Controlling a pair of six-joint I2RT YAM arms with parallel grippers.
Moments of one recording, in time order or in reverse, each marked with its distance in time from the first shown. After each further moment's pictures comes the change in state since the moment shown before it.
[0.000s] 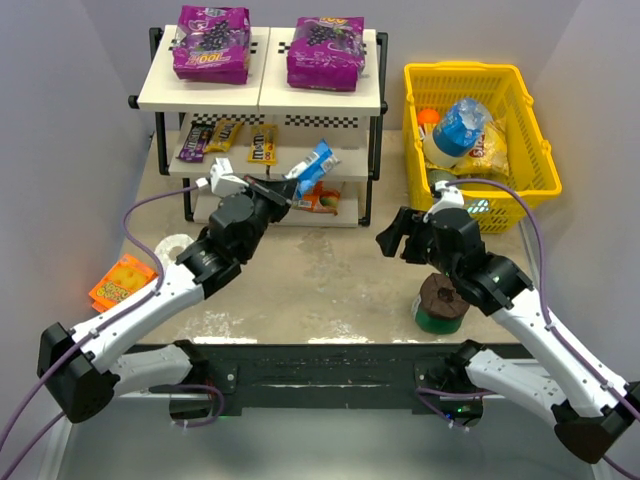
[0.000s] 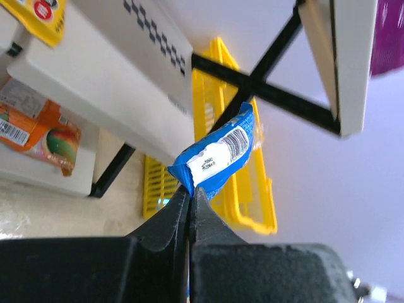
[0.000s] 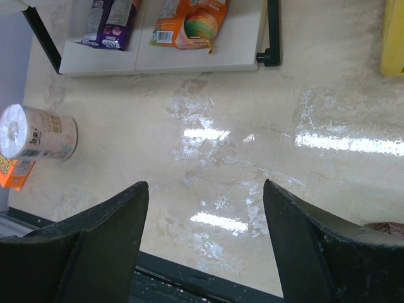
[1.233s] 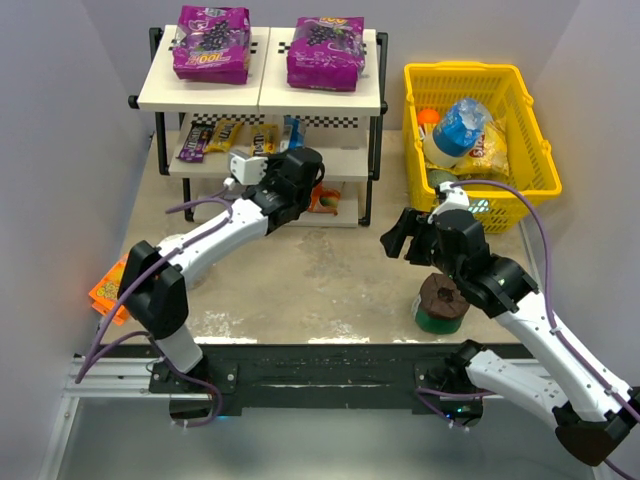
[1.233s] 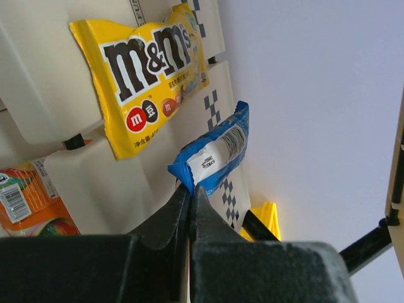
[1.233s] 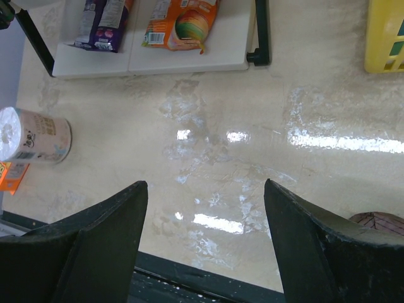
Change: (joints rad) left arm 0.031 0.586 0.520 -0.340 -0.587 -0.555; right arm 0.000 -0.020 0.015 -0.046 0.029 0.000
